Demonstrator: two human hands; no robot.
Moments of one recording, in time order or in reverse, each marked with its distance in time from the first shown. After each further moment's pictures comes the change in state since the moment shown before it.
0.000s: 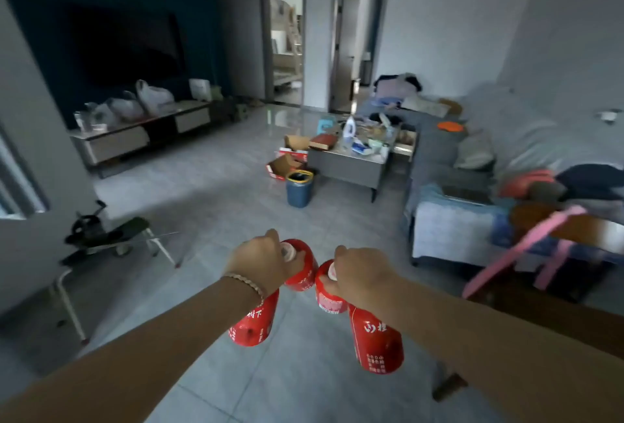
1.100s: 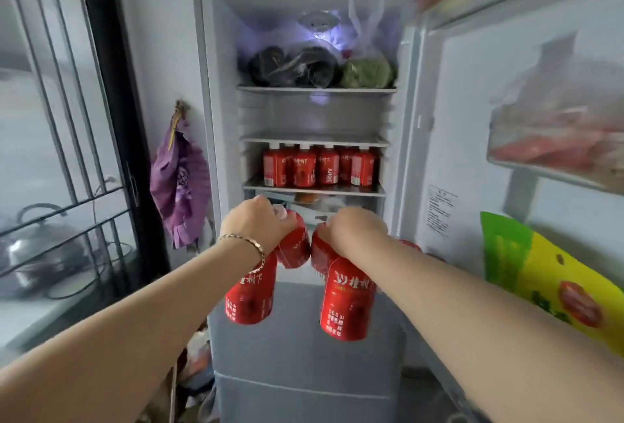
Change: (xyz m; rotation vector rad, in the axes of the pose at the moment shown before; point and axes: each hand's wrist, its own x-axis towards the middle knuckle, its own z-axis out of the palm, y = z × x) left_hand -0.075 -0.777 -0.367 0.223 0.728 -1.283; right_hand 0.320 -0.937 -0.221 0.263 0.052 -0.970
